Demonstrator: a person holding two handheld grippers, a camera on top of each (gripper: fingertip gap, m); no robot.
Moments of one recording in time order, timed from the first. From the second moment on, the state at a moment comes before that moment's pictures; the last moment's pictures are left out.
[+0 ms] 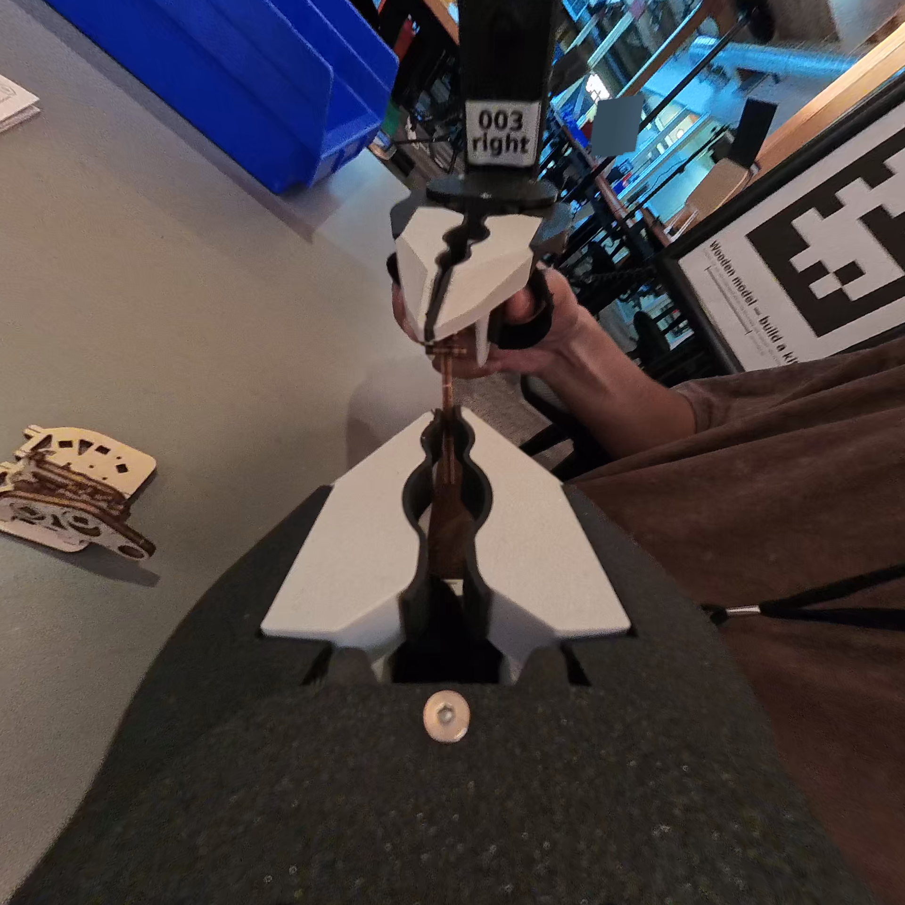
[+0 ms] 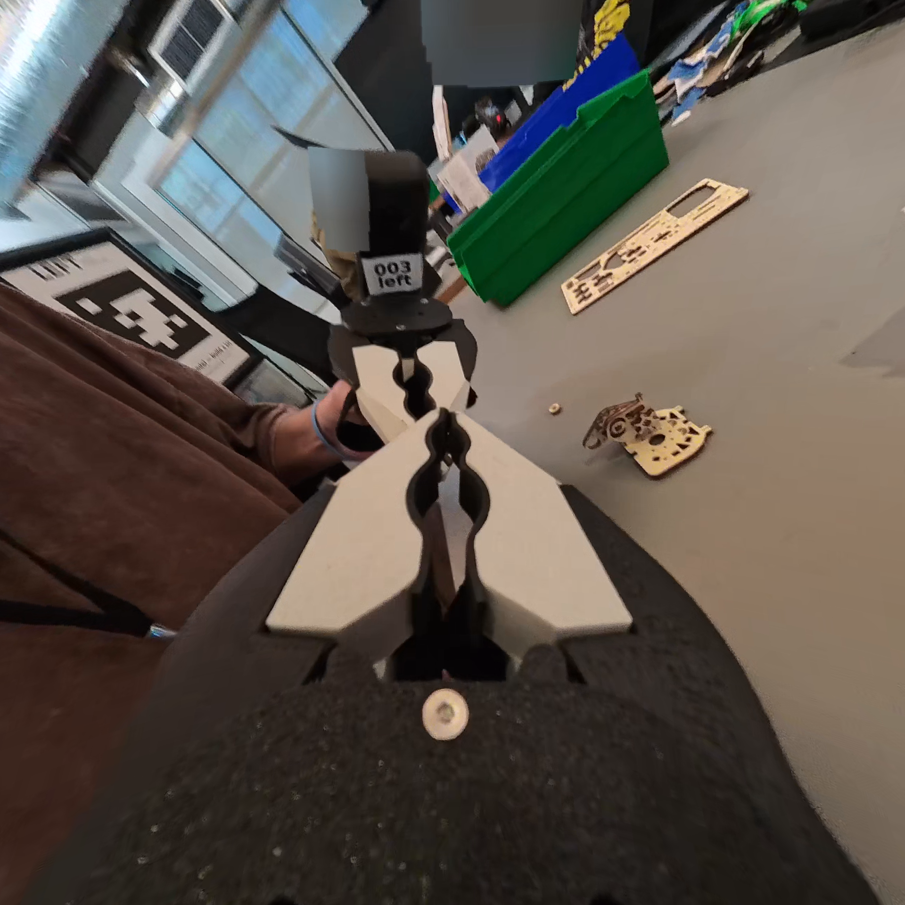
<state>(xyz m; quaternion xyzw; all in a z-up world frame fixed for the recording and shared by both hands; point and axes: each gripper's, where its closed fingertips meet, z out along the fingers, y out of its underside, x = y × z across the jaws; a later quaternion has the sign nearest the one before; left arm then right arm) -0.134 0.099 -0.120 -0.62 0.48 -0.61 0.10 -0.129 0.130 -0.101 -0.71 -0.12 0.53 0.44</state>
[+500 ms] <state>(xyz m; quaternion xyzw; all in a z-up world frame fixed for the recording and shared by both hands) -0.130 0.106 -0.088 -0.59 0.43 -0.67 0.14 -0.131 0.140 -0.064 -0.59 -0.01 0.64 0.50</state>
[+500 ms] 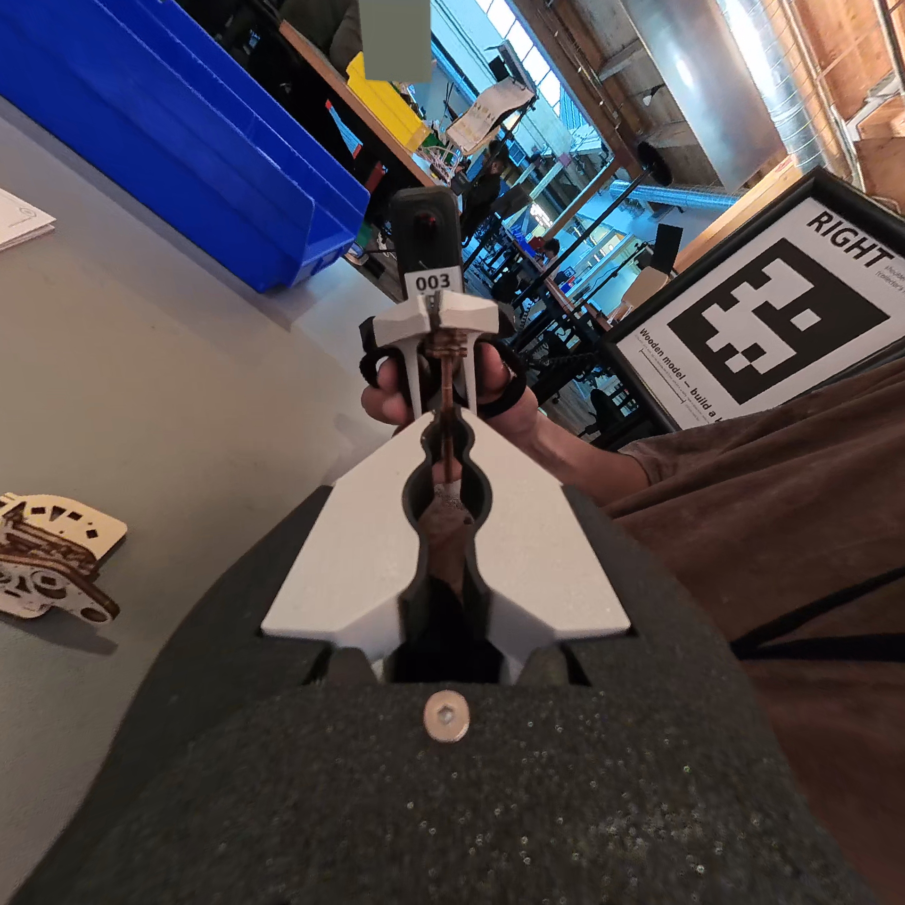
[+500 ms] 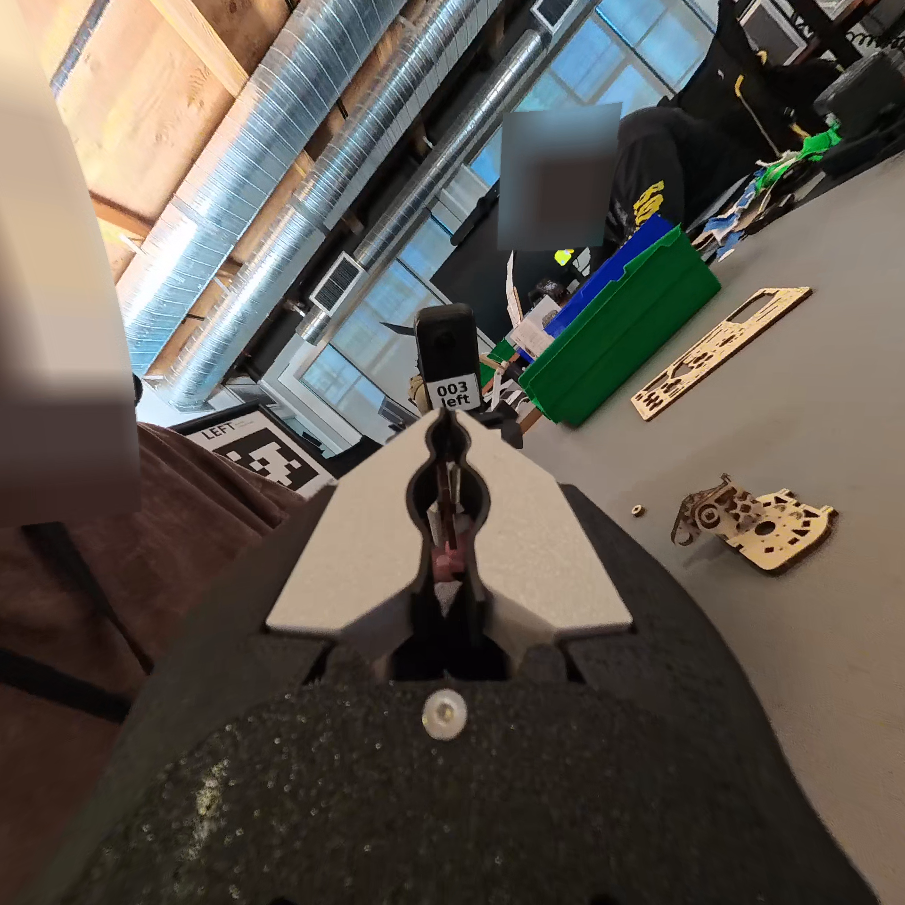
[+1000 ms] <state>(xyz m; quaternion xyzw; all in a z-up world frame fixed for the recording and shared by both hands) -0.139 0.117 -0.084 -0.58 0.43 -0.67 0.16 -0.122 0.132 -0.059 -0.64 -0.11 0.53 0.55</state>
